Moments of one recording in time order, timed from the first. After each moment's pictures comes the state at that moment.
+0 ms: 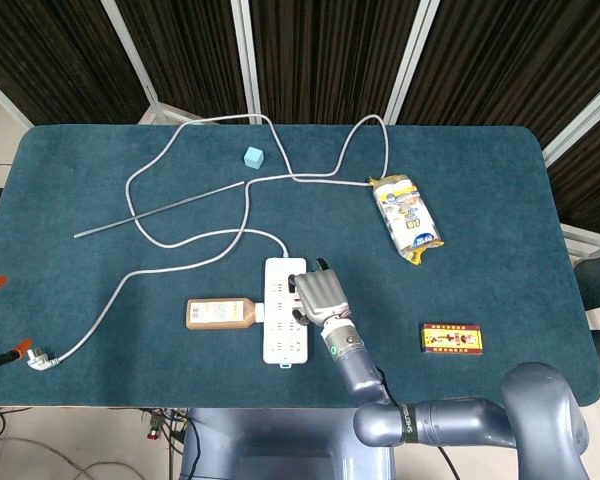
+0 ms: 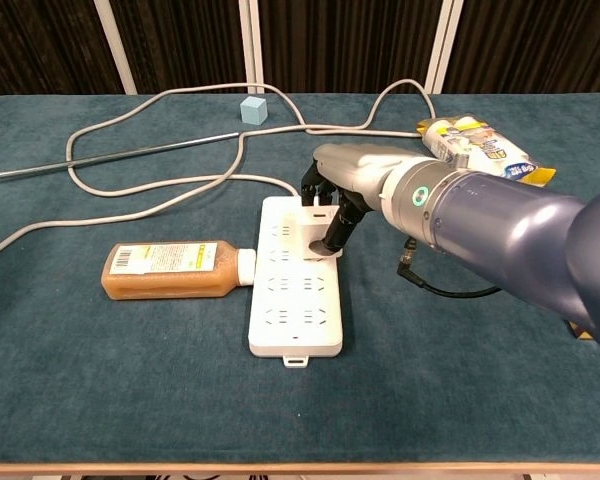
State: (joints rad) left arm -0.05 -1.10 -0.10 -1.72 1.37 1.53 0.11; right arm 1.00 -1.79 0.28 -1.61 -0.55 1.14 -0.75
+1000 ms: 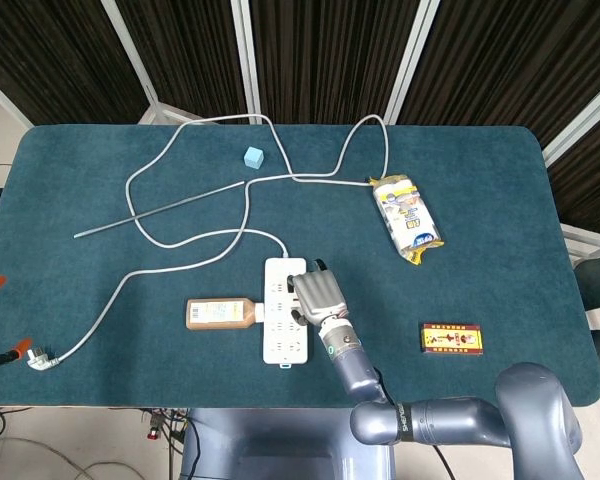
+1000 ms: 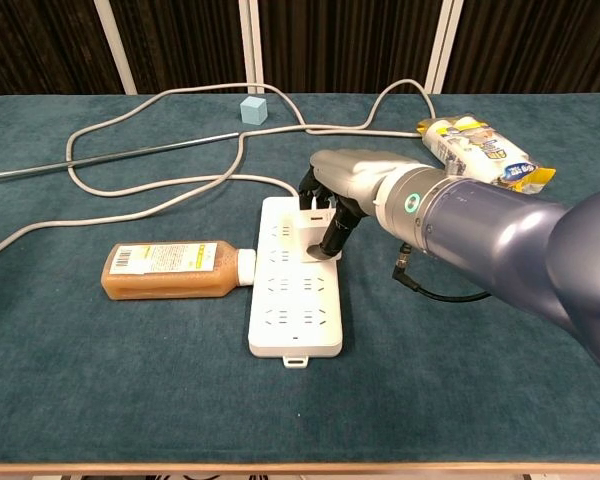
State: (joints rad) left arm -0.05 -1.10 -0.10 -1.72 1.37 1.53 0.11; right arm 1.00 -1.81 0.28 -1.57 -0.54 1.12 -0.76
